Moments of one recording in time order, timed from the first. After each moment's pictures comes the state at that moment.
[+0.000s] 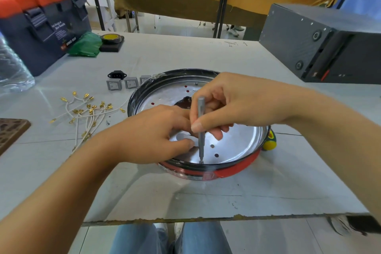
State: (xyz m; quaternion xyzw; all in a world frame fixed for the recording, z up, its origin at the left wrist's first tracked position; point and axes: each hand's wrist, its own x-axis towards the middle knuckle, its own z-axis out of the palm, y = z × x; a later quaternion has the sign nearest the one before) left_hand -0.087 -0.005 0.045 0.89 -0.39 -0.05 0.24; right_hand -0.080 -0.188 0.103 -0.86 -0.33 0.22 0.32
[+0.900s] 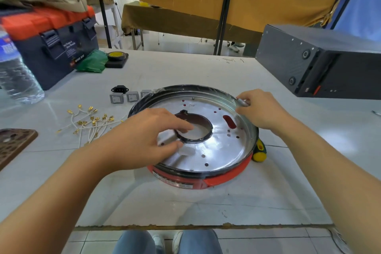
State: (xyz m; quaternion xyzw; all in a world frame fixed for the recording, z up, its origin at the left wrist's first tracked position) left_hand -0.090 0.004 0.043 0.92 -0.33 0.06 0.21; right_hand -0.024 -0.259 0.046 -0.97 -0.02 -0.07 0.22
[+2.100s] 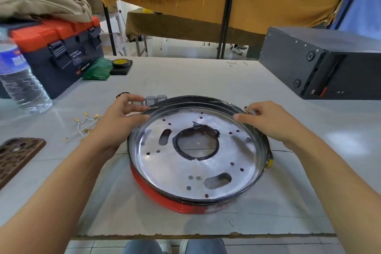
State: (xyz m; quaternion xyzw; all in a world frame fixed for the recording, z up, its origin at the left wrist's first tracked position) left_hand -0.046 0.038 0.023 0.77 0.02 0.06 0.63; right_hand -0.044 -0.264 0.046 -0.94 -0.01 -0.02 0.34
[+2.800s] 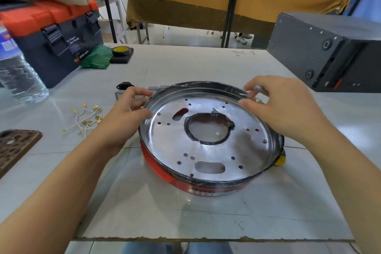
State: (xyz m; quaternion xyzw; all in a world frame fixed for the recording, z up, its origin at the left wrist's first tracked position) left_hand -0.040 0.037 0.012 0.76 -0.01 0.02 0.65; right_hand -0.052 -0.244 0.066 -0.97 -0.09 -0.19 0.15
